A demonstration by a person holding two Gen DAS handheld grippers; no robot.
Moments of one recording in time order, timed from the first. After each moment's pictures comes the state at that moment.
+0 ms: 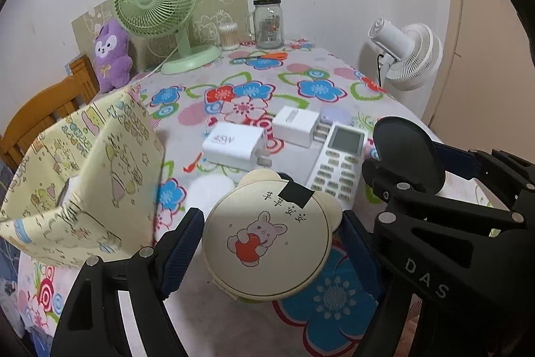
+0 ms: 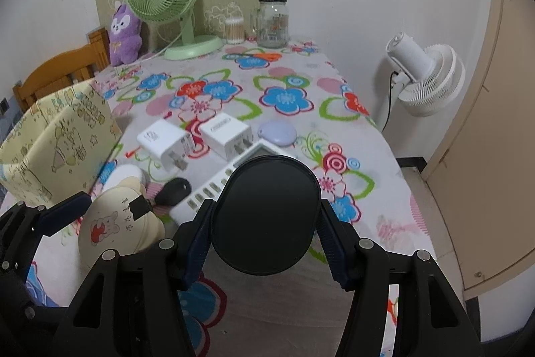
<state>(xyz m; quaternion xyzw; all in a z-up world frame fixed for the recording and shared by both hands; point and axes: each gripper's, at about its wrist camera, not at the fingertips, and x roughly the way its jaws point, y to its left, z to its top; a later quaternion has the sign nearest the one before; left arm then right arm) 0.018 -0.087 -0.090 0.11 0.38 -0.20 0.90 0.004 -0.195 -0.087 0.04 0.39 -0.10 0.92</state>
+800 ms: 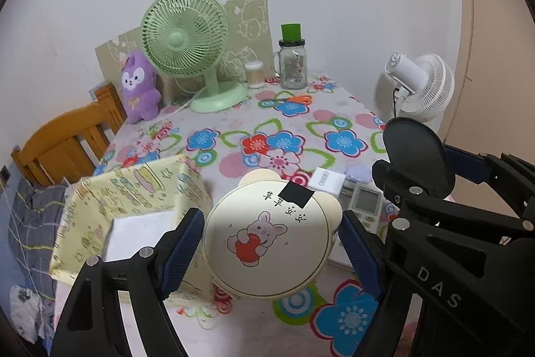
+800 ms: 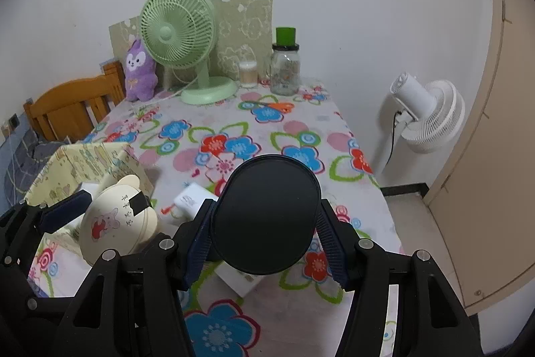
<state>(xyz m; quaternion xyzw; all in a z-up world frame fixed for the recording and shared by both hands) 0.034 -0.065 -0.018 0.12 0.34 -0.17 0.92 0.017 -0.173 -0.011 0.04 0.34 -0.09 0.93</state>
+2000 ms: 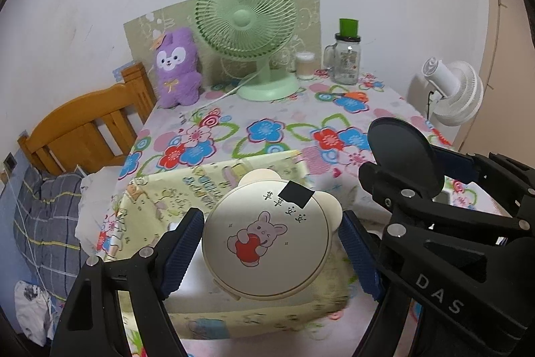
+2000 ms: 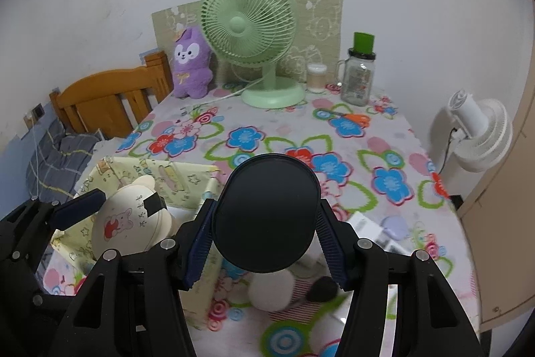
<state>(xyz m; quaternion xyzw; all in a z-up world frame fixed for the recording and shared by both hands) 0.098 0.041 -0.021 0.11 0.36 -0.14 0.91 0.091 -0.068 -0.013 0.04 0.36 -0.01 0.93</state>
